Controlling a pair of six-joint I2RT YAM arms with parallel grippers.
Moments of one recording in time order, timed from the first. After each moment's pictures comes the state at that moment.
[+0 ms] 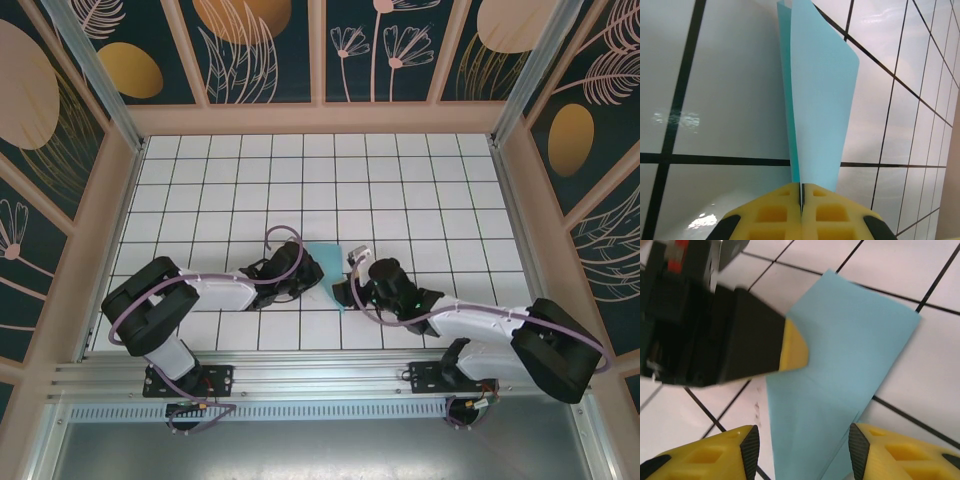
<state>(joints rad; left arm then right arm) -0.86 1.63 0.64 0.26 0.02 -1.28 0.92 1.18 0.33 0.27 0.02 0.32</state>
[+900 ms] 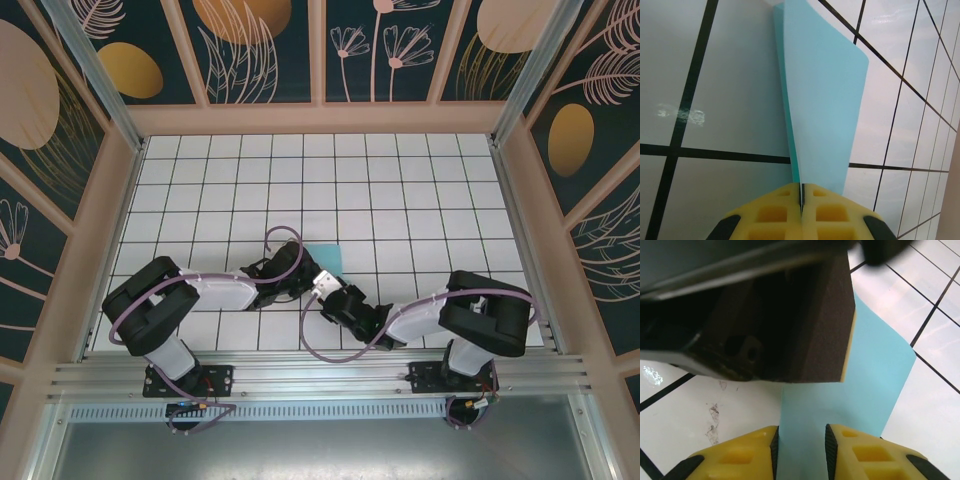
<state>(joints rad) -0.87 1.63 0.65 0.22 0.01 -1.31 1.22 1.60 0.44 0.49 0.57 0.01</state>
